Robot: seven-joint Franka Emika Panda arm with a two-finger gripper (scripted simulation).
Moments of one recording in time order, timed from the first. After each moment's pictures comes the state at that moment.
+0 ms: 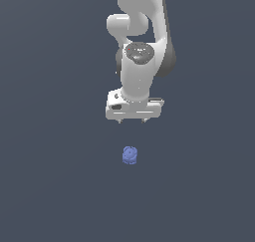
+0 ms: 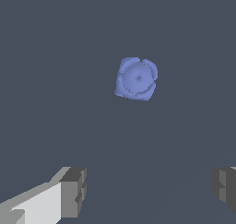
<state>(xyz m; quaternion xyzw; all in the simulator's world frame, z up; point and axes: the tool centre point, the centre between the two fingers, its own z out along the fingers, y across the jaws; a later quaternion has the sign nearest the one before) -0.004 0.019 0.179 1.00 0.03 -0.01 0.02</state>
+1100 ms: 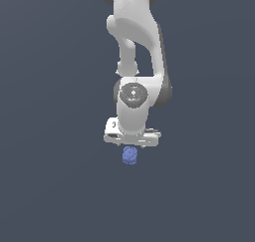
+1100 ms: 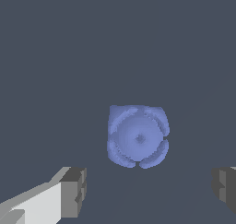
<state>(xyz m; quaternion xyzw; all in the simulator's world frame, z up) 0.069 0.013 0.109 1.00 -0.05 0.00 0.00</state>
